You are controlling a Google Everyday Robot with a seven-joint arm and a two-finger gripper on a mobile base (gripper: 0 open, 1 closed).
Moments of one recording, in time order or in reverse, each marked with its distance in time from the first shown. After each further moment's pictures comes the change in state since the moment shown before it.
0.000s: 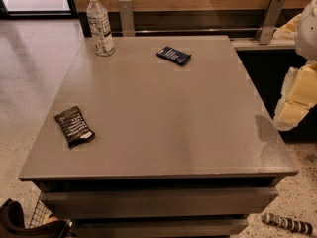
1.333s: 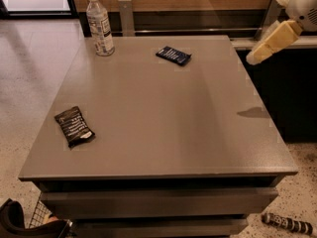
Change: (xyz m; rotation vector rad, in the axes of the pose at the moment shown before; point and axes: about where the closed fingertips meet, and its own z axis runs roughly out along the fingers) arm -0.005 -0.170 0.046 0.204 -0.401 0.194
